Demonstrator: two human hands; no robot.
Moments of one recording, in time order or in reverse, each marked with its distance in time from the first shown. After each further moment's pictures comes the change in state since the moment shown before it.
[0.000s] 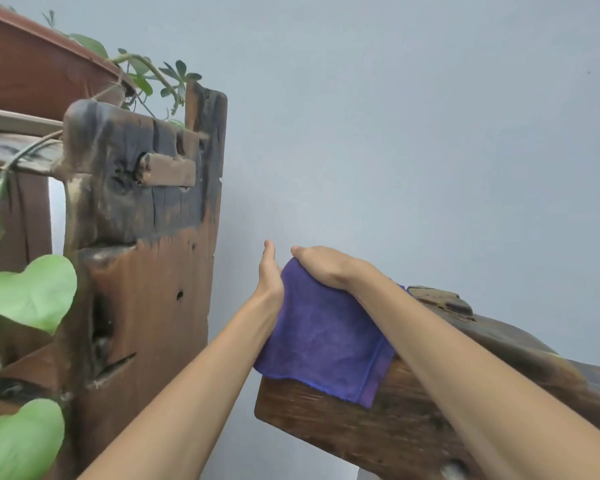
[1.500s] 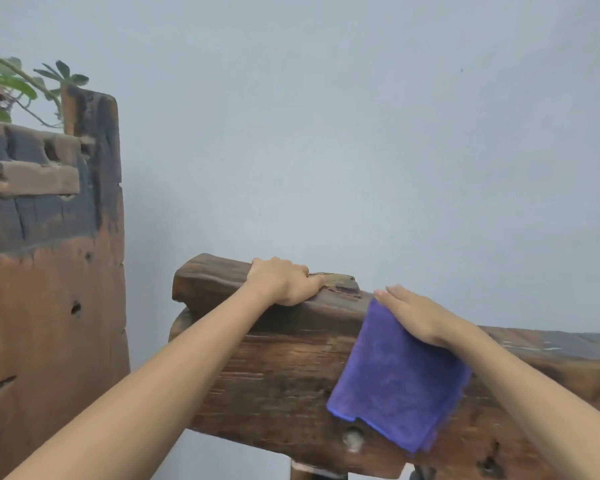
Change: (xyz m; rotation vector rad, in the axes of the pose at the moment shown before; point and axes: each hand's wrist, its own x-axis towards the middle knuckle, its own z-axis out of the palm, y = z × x) left_hand -0.013 -0.047 0.147 2.068 -0.199 0.397; right_hand -0.134 0.271 -0.060 0.027 0.239 0.228
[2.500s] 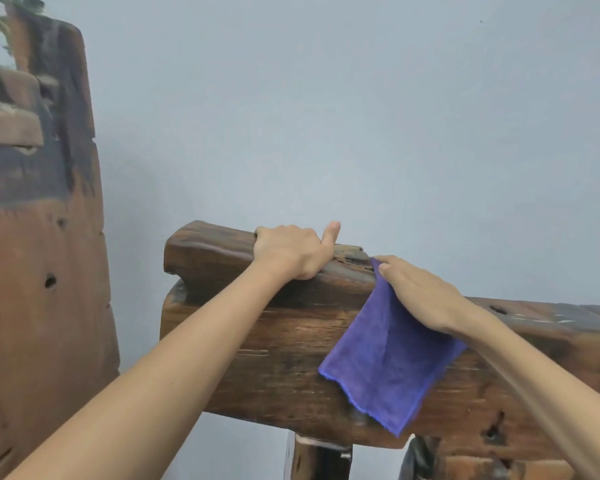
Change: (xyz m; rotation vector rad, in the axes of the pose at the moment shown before) left_hand 0.002 0.008 0.007 -0.099 0.173 0.003; right_hand -0.020 -0.026 0.016 -0.032 0.131 -0.151
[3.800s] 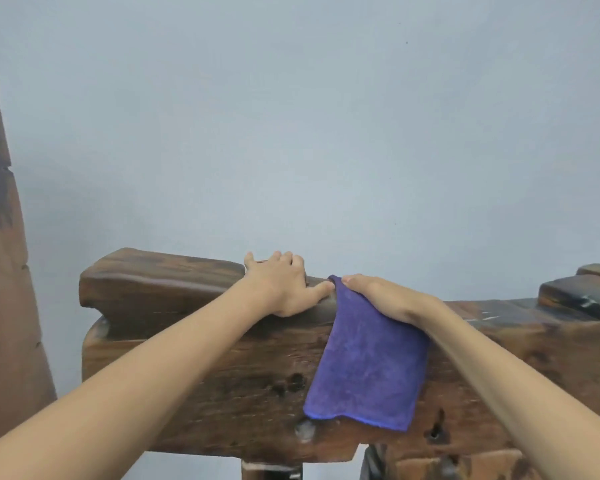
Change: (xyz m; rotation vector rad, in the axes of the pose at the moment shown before) left_hand 0.004 0.065 0.017 0.119 -0.180 0.160; right_hand 0.020 0.059 -0.028 0.291 -0.278 0.173
